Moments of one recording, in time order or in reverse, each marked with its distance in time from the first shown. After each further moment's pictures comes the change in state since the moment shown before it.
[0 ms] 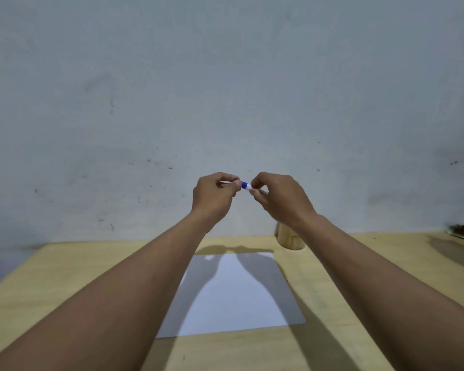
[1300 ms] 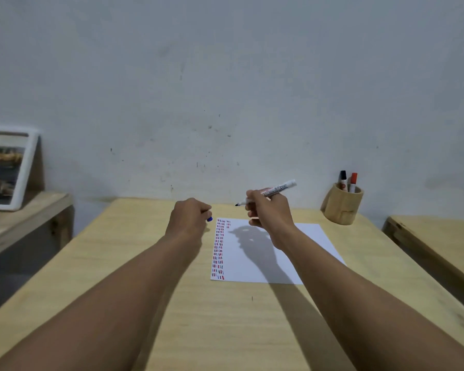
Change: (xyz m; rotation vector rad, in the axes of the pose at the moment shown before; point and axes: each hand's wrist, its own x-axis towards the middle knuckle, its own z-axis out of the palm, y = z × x) left_hand -0.059 -0.116 -0.157 0.534 0.076 -0.126; right_hand -0.055 -0.135 0.095 1.158 -0.150 0.743
